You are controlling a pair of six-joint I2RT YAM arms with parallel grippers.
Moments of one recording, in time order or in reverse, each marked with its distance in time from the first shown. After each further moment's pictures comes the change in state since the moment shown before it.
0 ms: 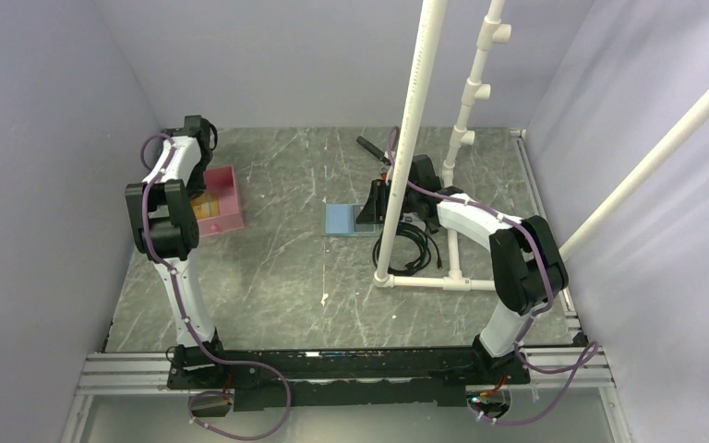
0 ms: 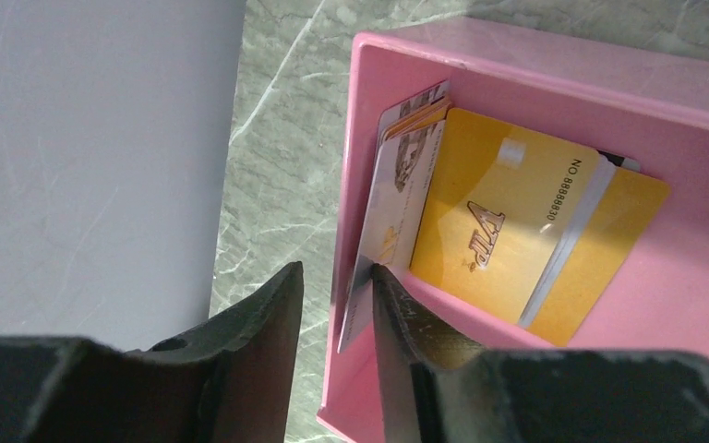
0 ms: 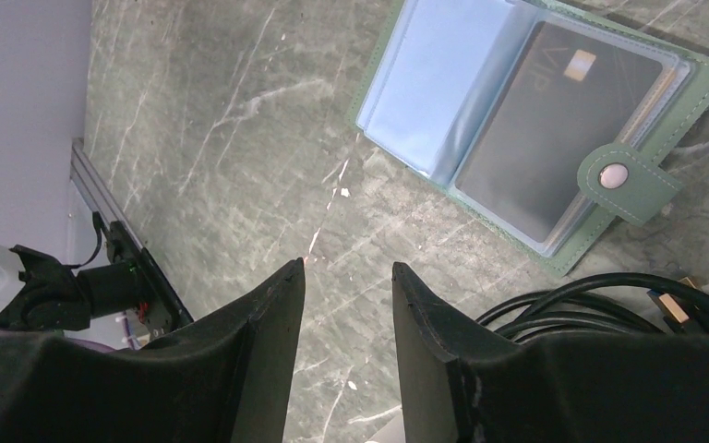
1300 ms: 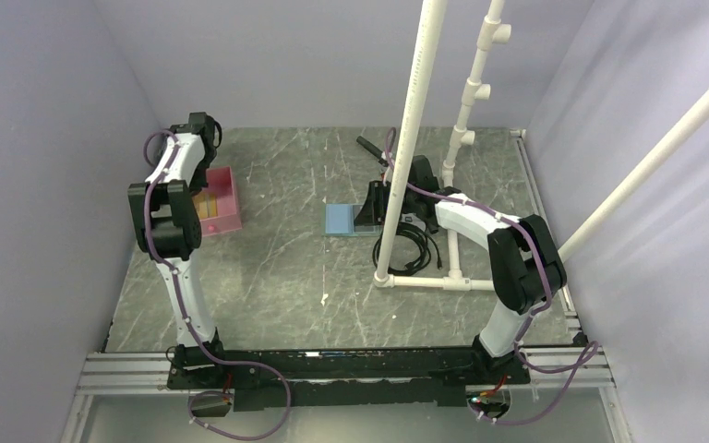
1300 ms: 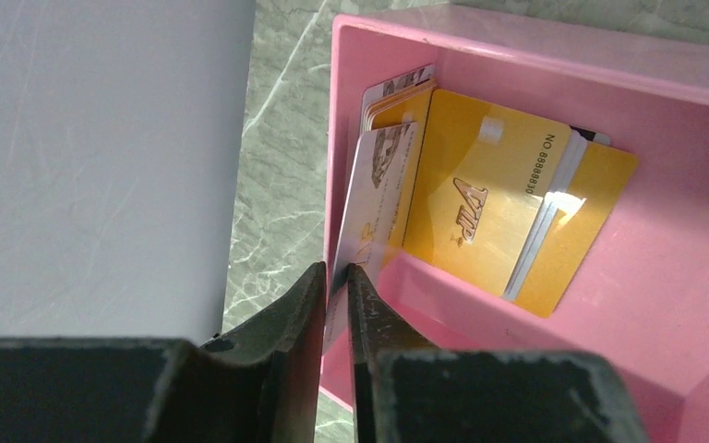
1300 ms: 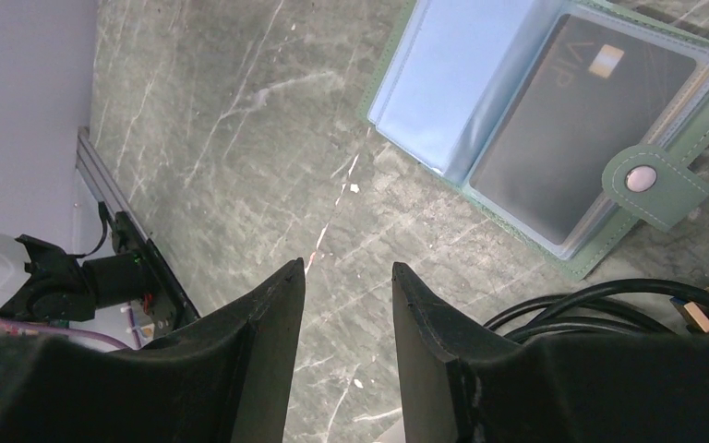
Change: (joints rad) left arm -0.026 0.000 0.034 -0.049 -0.024 0.003; right arm 0.011 0.009 0.003 -0.002 -0.018 -0.001
